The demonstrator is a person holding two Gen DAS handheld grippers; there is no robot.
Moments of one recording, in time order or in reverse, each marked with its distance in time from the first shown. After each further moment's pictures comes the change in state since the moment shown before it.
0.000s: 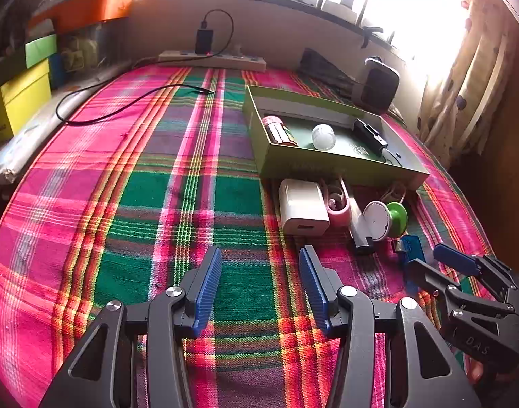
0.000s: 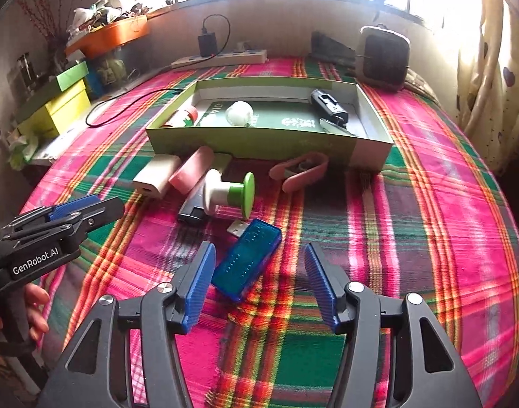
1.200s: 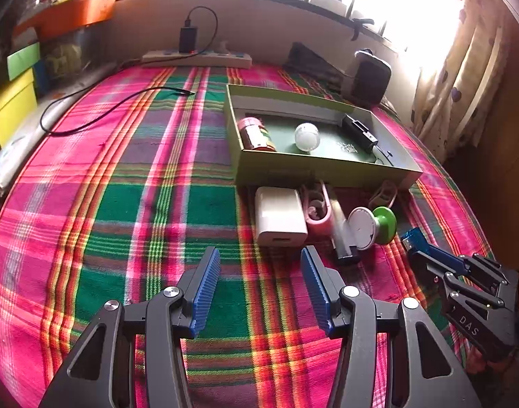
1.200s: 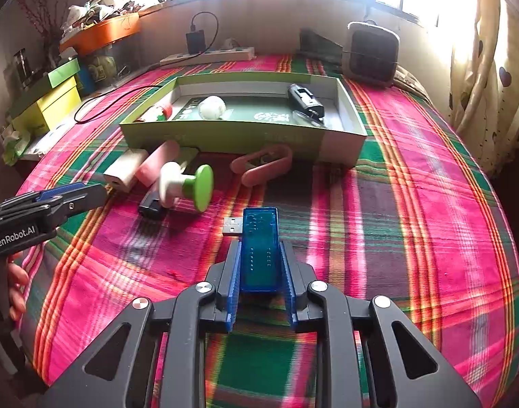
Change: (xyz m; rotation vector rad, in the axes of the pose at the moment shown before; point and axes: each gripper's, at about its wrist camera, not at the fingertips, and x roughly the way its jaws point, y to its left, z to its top) left arm 0.010 -0.019 0.011 0.038 0.027 -0.012; right arm 0.007 -0.030 -0.003 -0.012 0.002 -0.012
